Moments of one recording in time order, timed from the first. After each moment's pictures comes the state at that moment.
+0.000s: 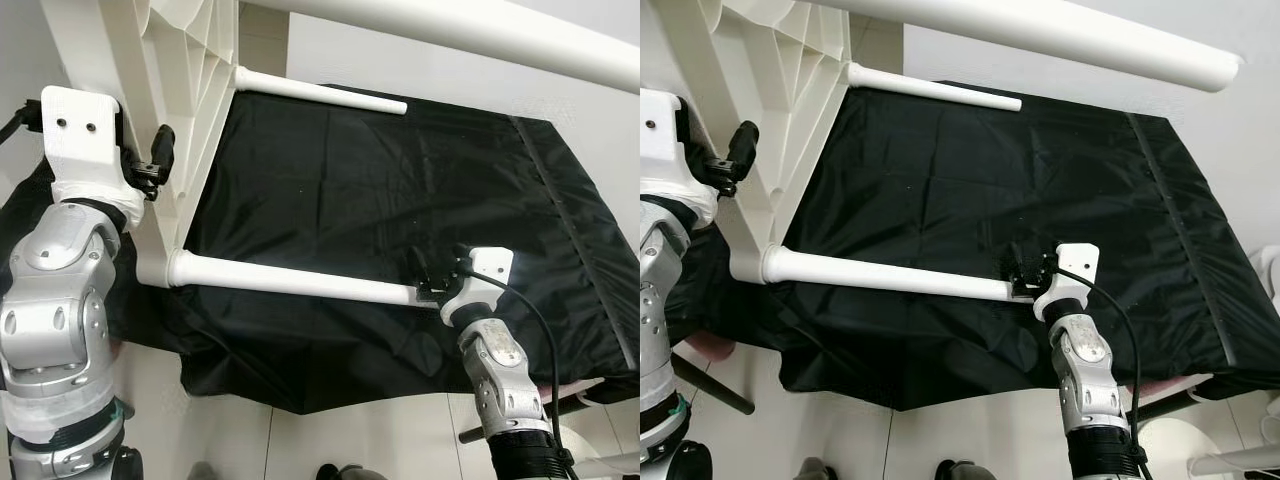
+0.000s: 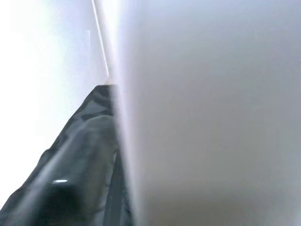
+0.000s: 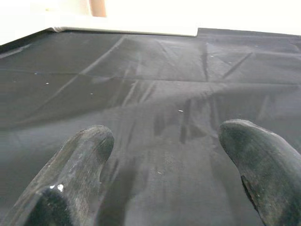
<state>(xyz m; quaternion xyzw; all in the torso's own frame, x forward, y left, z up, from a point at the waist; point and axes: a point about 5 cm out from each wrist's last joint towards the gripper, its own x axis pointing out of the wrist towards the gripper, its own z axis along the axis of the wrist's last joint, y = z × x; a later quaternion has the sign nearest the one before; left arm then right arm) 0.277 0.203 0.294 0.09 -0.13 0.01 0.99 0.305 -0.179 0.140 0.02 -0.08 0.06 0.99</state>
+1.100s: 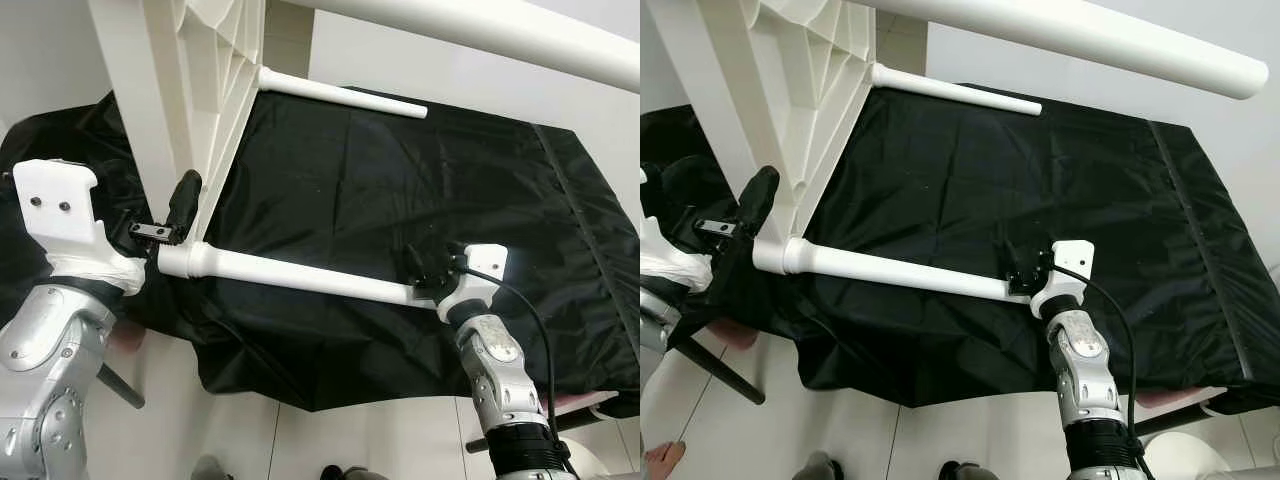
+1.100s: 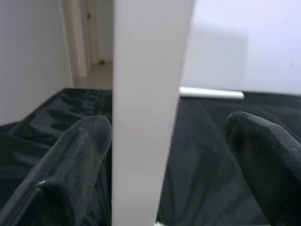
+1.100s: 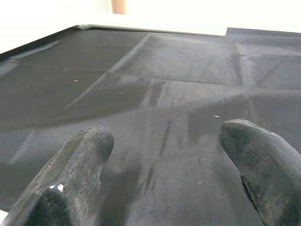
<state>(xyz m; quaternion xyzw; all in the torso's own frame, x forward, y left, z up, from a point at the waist) 0.216 0.190 0.268 0.04 -0.16 -0.11 0.98 0.311 -0.173 0.137 0.02 -0.08 0.08 0.99</state>
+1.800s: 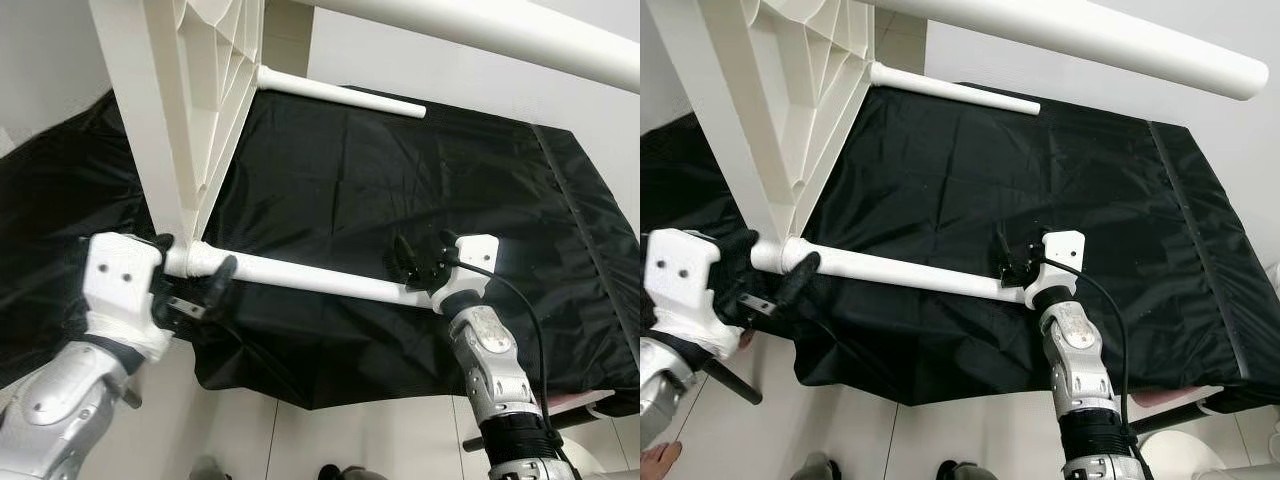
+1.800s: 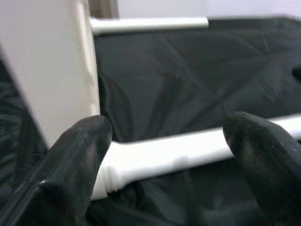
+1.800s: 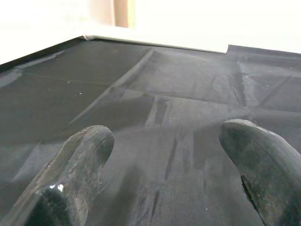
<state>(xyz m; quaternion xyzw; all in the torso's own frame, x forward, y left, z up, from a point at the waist) 0.204 0.168 0.219 0.09 -0.04 -0.20 0.97 0.316 -0.164 0.147 0.01 -0.11 0.08 0.99</state>
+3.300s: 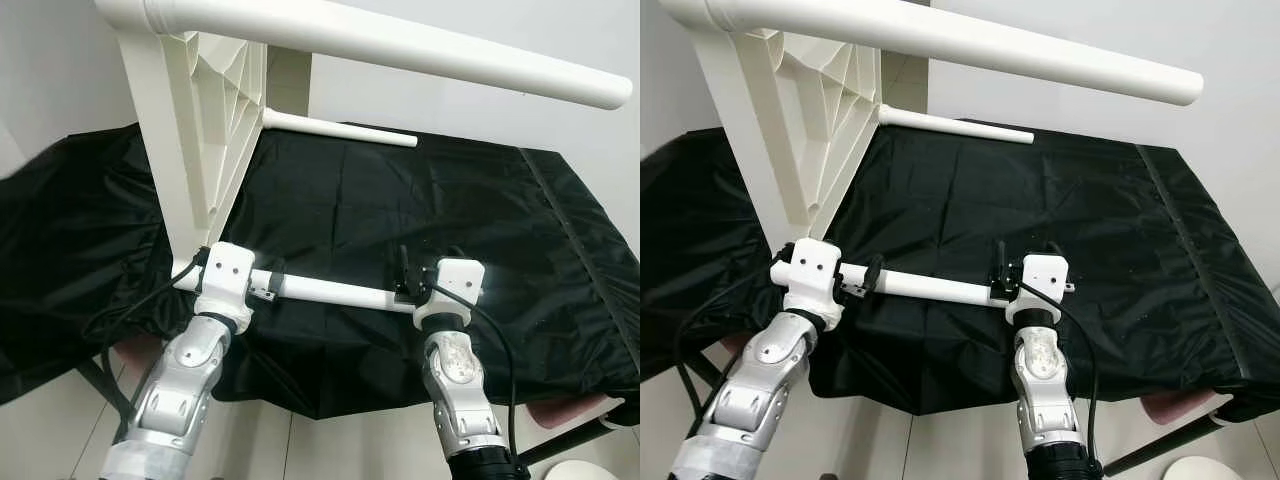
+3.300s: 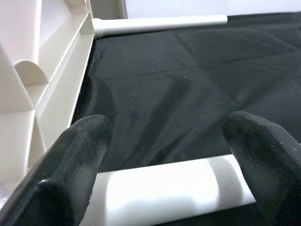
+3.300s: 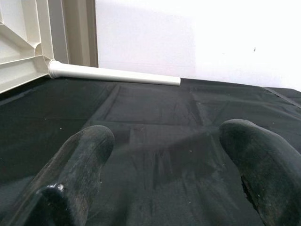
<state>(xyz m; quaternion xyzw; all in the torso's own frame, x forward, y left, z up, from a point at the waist) 0.294 0.121 0.141 0.06 -0.04 -0.14 0.99 0.289 -0.142 0.130 0.00 -0.13 -0.06 0.99</state>
